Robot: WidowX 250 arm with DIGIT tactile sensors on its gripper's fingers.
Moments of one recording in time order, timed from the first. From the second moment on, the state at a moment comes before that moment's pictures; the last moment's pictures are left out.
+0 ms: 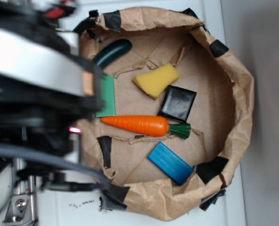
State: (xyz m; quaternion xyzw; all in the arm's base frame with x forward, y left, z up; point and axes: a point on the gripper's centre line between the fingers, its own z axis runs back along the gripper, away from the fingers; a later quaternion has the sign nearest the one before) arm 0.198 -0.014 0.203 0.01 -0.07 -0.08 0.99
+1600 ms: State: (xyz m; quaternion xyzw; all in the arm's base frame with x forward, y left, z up) arm 0.284 -0.085 0.036 -0.03 -0.08 -0.41 0.91
